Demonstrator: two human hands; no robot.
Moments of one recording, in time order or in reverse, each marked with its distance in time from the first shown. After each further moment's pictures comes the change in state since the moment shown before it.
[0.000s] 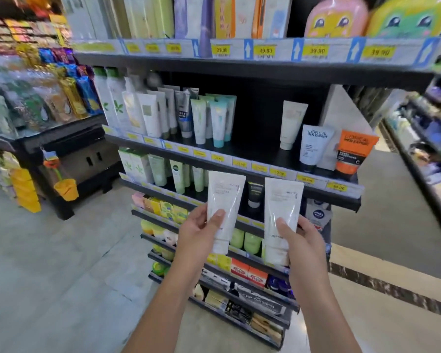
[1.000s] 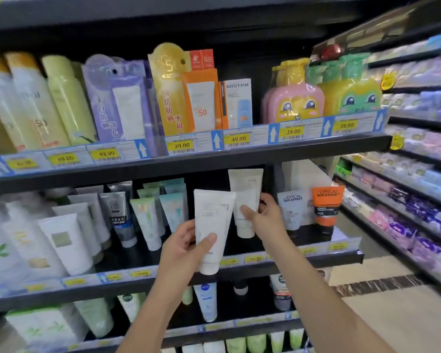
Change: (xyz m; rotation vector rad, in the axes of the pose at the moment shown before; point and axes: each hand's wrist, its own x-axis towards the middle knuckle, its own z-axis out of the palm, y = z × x) left_hand 0.244 0.093 0.011 0.095 -0.573 0.183; right_hand 0.229 -0.076 0.129 -0.176 0.302 -0.293
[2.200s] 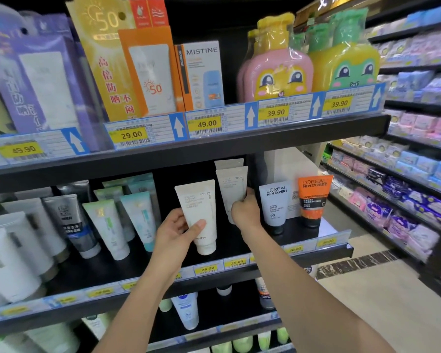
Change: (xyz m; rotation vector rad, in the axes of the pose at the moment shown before) left_hand 0.087 -0.054 0.028 0.006 -0.069 -0.032; right_hand 0.069 0.038 0.007 -0.088 0.159 0.144
